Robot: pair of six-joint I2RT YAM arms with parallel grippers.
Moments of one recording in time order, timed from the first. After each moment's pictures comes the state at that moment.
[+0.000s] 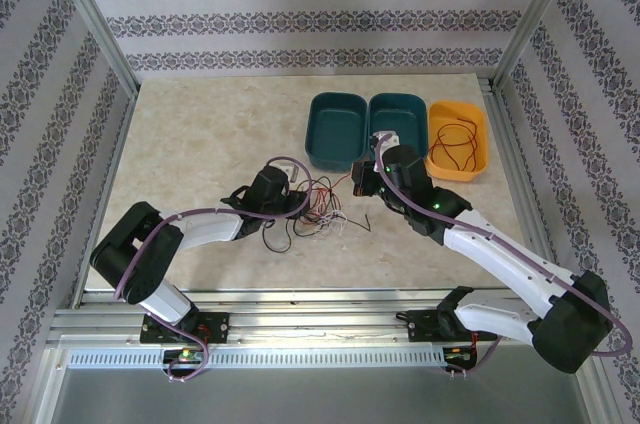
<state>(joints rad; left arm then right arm) -0.62 1.58 0.71 0.13 0.08 -0.54 0.65 1.11 0.85 -0.24 0.05 0.52</state>
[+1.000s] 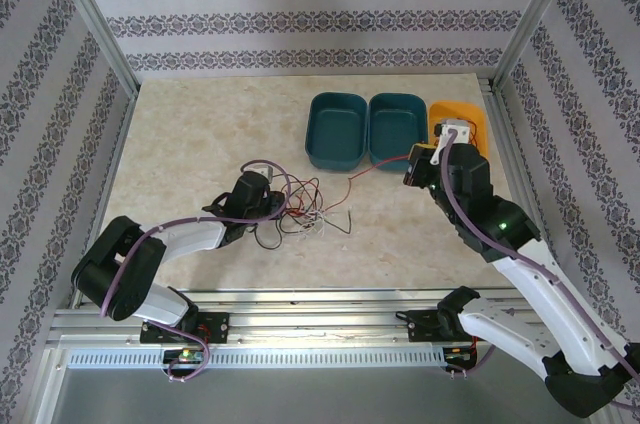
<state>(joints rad) -0.53 1.46 0.59 0.13 -0.03 -0.58 0.54 0.84 1.05 -0.62 0.34 0.43</state>
